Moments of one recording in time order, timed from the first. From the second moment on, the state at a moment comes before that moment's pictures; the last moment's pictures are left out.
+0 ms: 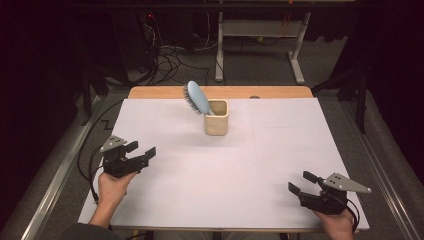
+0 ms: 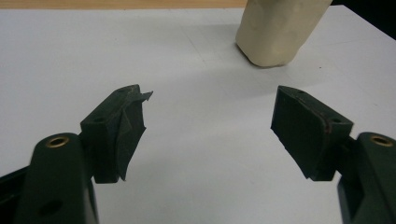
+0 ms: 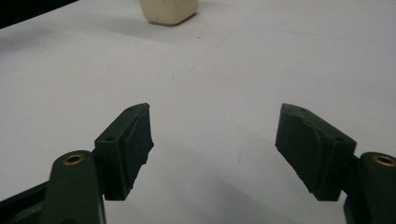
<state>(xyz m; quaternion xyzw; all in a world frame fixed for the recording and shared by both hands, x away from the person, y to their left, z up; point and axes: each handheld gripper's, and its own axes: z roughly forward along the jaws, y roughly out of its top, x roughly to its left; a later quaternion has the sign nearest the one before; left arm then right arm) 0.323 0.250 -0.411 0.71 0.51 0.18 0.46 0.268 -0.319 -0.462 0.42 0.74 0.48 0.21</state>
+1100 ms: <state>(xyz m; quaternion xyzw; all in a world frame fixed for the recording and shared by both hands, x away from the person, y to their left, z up) 0.281 0.272 -0.436 0.68 0.52 0.22 0.47 0.260 -0.317 -0.462 0.43 0.74 0.48 0.22</state>
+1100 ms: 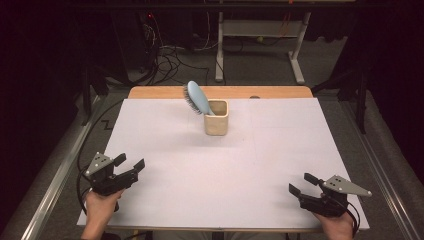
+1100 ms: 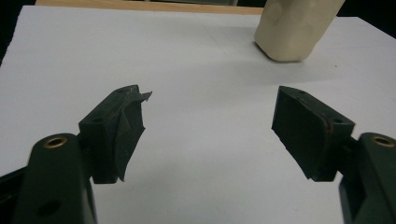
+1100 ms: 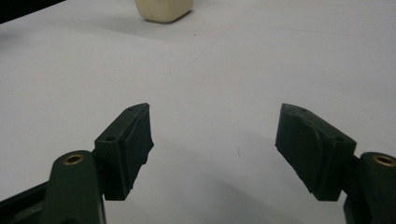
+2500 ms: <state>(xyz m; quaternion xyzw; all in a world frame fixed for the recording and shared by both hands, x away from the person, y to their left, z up) 0.256 0.278 -0.466 0.67 0.54 0.22 0.45 0.254 -0.329 -0.461 0.45 0.72 0.48 0.22</state>
